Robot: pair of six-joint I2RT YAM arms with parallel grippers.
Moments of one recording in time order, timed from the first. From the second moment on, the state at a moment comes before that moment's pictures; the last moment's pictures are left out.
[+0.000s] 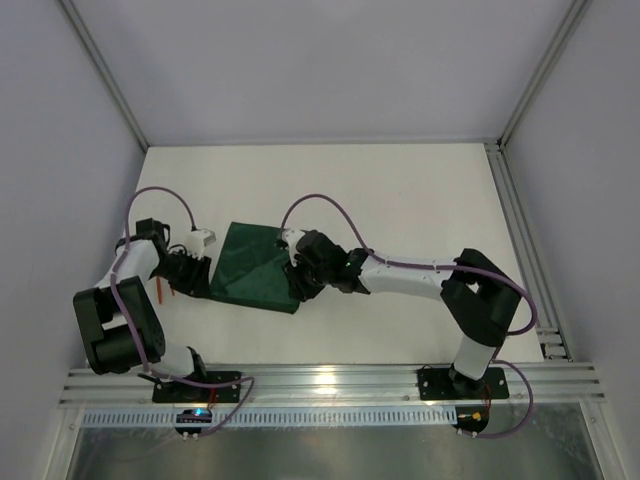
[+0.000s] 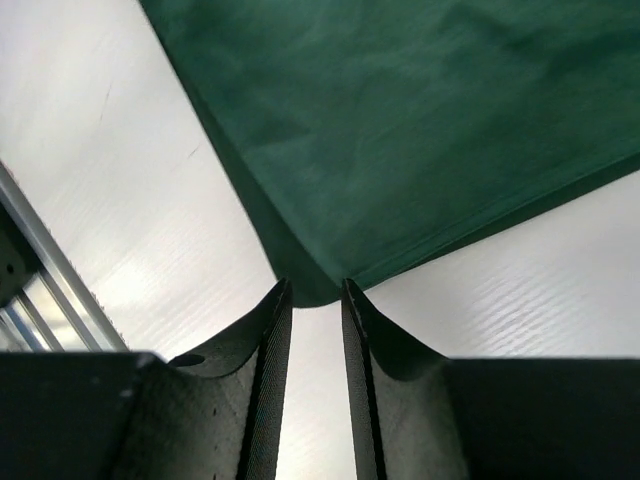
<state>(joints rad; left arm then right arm) 0.31 1.47 0.84 -0.86 0.50 0.74 0.94 1.75 1.10 -0.12 -0.16 0.28</state>
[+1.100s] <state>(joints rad) 0.22 1.45 0.79 -0.78 0.42 0.73 1.04 1.84 1.16 -0.21 -0.03 -0.01</state>
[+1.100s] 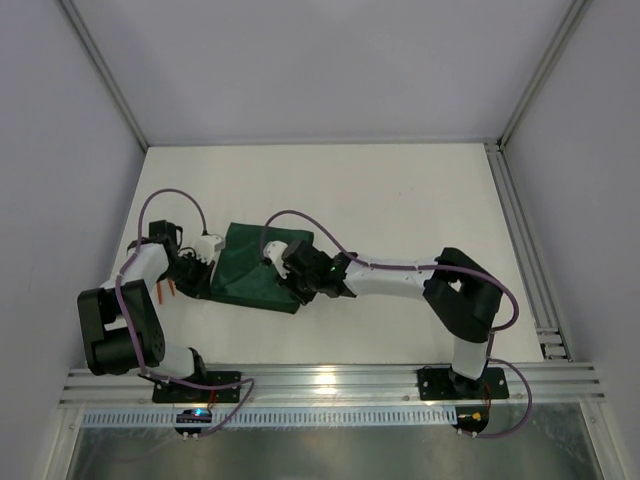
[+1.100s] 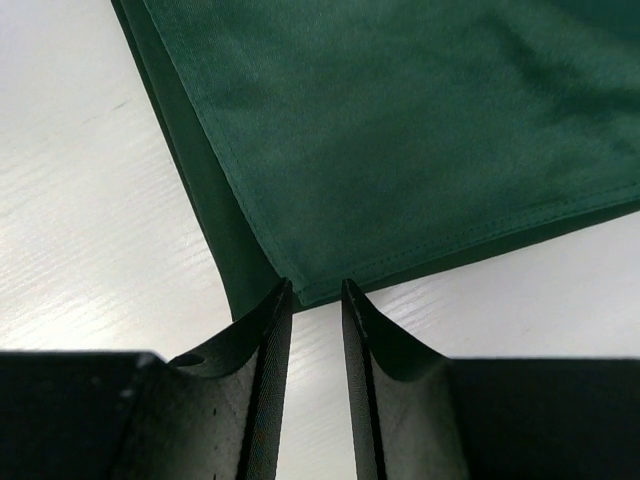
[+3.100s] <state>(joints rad) 0.22 1.45 0.79 -0.79 0.41 0.73 1.06 1.85 1.20 -0.26 -0.06 -0.15</state>
